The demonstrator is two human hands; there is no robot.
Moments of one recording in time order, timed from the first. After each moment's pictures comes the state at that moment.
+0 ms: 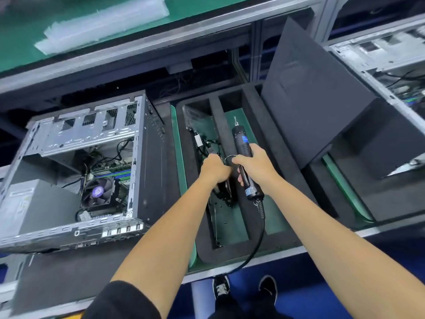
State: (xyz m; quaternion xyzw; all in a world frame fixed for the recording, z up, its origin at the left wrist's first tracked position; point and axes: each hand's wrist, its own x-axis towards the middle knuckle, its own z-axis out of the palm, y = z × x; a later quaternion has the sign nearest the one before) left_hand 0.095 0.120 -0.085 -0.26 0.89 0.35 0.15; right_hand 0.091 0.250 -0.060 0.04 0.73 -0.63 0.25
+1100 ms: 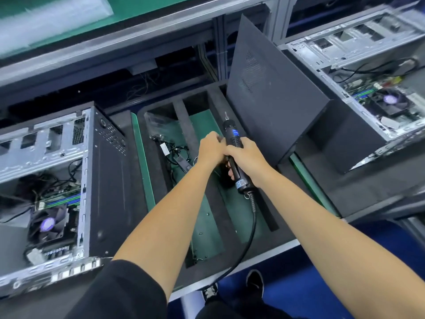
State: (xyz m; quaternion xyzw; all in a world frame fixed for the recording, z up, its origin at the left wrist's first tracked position) left_hand 0.012 0.183 -0.083 -0.17 0.89 0.41 0.06; right_hand 0.048 0.295 -0.054 0.11 0.71 -0.65 0.25
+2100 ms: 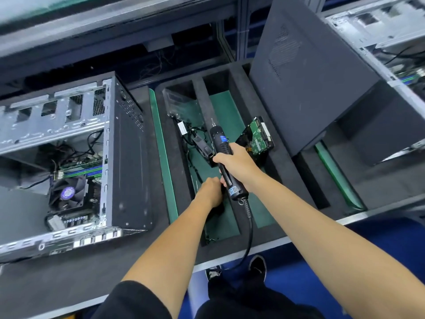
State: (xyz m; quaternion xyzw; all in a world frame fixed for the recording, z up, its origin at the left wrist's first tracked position) left_hand 0.131 0.133 -0.180 -0.10 0.94 0.18 0.27; right_hand 0.085 0.235 -0.094 0.04 0.73 -0.61 0.31
